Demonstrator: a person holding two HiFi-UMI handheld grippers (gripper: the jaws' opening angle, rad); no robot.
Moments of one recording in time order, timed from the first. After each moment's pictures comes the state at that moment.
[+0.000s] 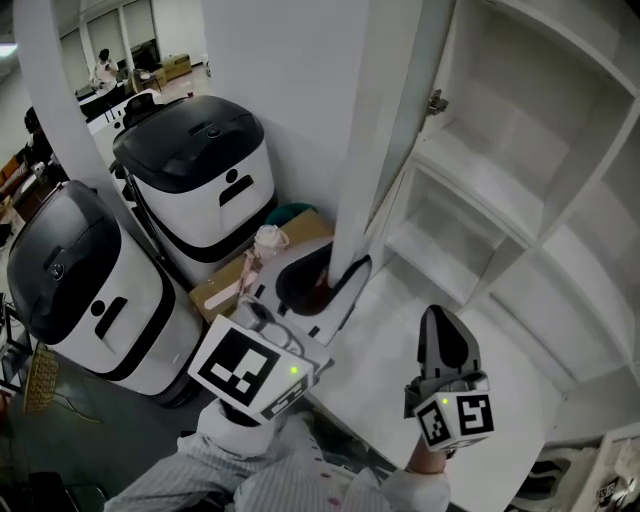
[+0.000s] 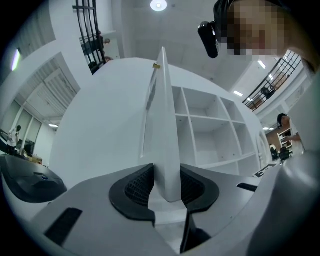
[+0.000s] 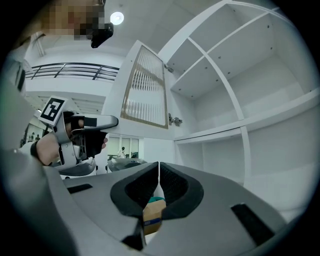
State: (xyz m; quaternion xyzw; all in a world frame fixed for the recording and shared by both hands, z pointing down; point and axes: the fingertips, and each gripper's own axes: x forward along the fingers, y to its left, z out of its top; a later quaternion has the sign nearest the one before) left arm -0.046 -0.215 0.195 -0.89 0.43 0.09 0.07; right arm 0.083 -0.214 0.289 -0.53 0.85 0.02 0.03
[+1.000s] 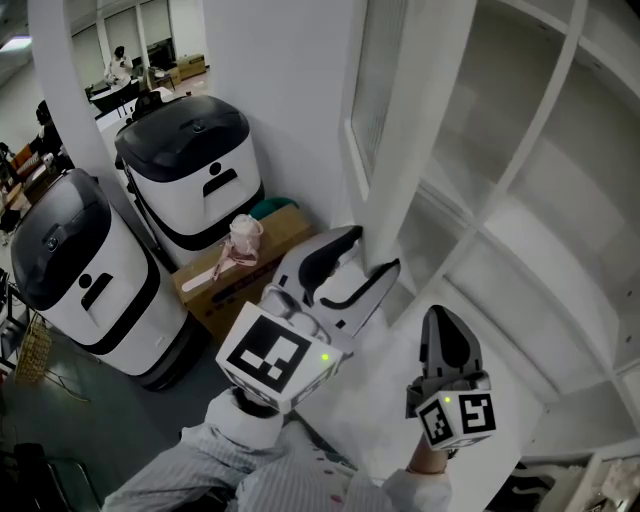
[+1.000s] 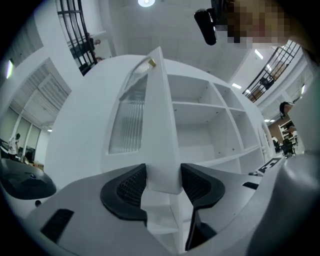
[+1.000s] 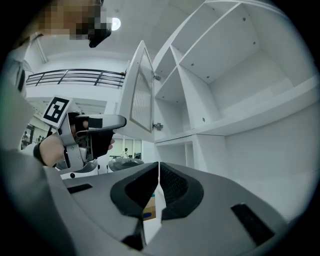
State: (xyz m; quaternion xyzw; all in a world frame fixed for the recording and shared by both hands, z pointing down) left arm 0.113 -0.210 0.197 -0.89 0.45 0.07 0.09; right arm 0.222 -0.203 0.290 -0.50 0.86 0.02 0.03
